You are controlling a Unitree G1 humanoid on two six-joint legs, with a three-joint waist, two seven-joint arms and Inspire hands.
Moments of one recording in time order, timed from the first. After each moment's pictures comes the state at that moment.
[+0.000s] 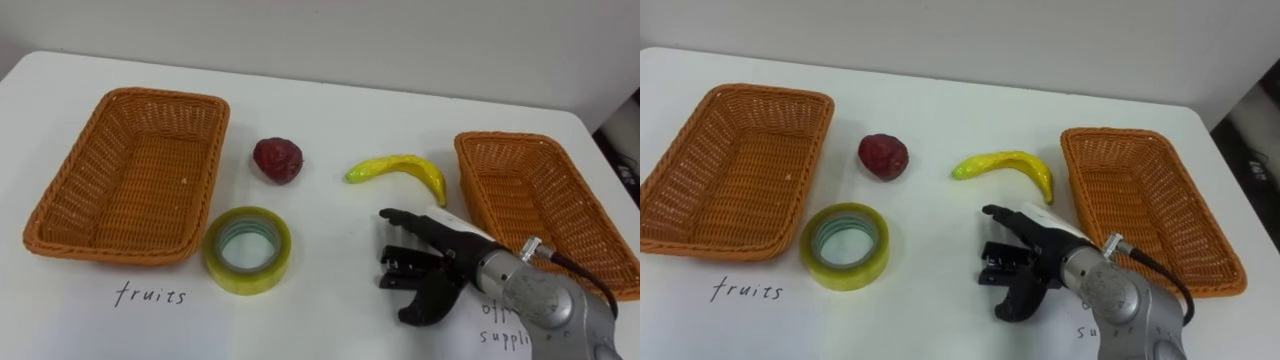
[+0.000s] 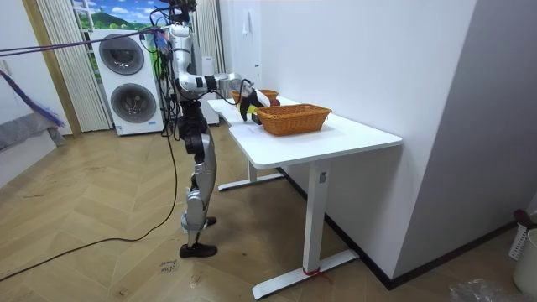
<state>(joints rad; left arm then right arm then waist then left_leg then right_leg) 0.23 0.22 0.10 0.99 0.36 0.15 0.23 0.10 -0.27 0.11 -0.25 -0.72 0.32 0.72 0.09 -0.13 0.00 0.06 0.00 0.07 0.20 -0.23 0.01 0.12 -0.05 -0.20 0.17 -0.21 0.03</state>
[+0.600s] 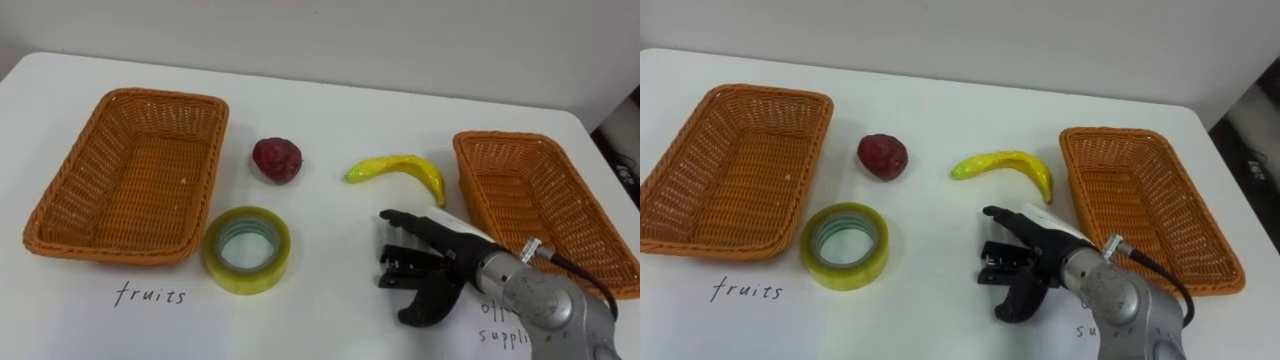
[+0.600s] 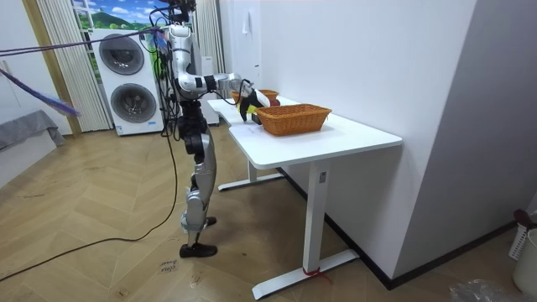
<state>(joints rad) 0.23 0.22 0.10 0.98 0.36 0.16 0.23 0.10 -0.27 0.11 -0.24 -0.72 0.32 0.72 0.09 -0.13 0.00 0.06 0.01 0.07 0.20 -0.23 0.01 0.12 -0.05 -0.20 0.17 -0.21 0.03</state>
